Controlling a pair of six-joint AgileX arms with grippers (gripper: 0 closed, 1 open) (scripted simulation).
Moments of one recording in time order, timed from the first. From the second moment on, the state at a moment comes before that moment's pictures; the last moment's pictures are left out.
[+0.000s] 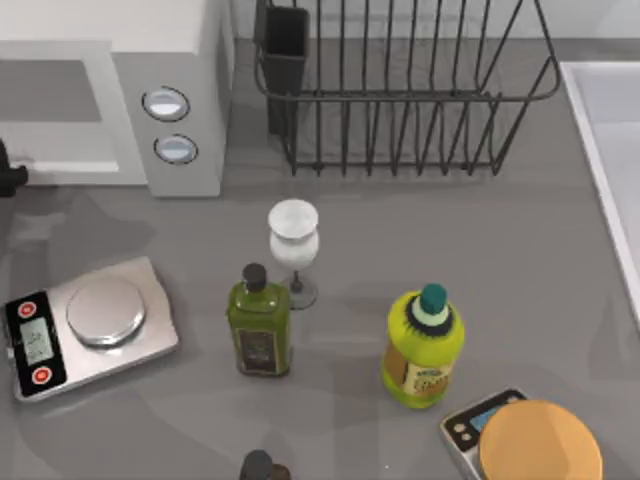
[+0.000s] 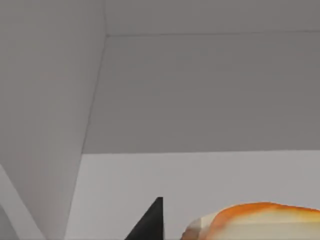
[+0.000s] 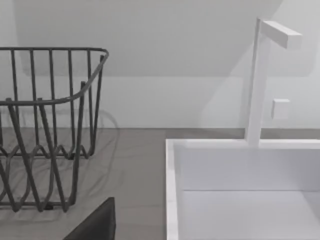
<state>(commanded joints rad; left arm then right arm) 0.26 2.02 0.77 0.90 0.28 0.13 0.00 0.00 0.00 0.00 0.00 0.00</state>
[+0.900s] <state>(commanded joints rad) 0.26 2.04 0.76 0.91 0.28 0.11 0.00 0.00 0.00 0.00 0.00 0.00</state>
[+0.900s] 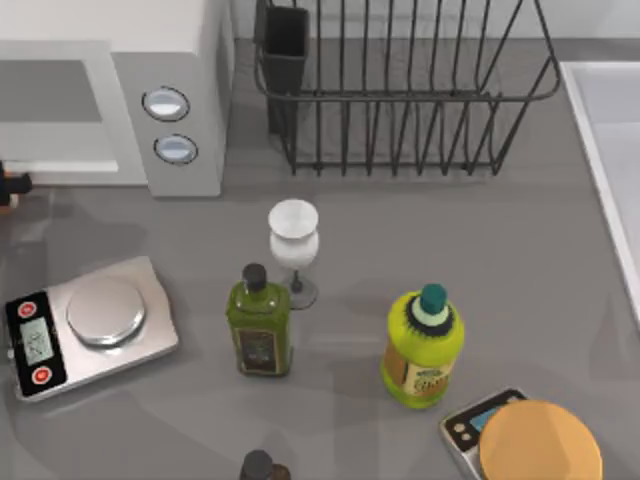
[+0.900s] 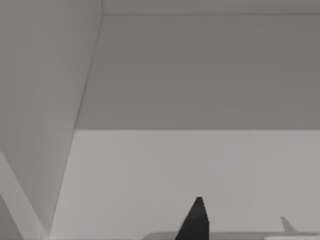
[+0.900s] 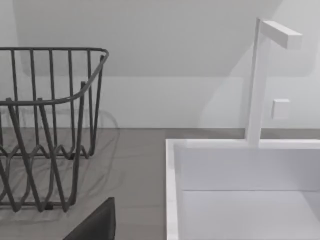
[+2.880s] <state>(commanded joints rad) 0.63 1.57 0.16 1.12 0.57 0.24 0.00 0.00 0.00 0.00 0.00 0.00</state>
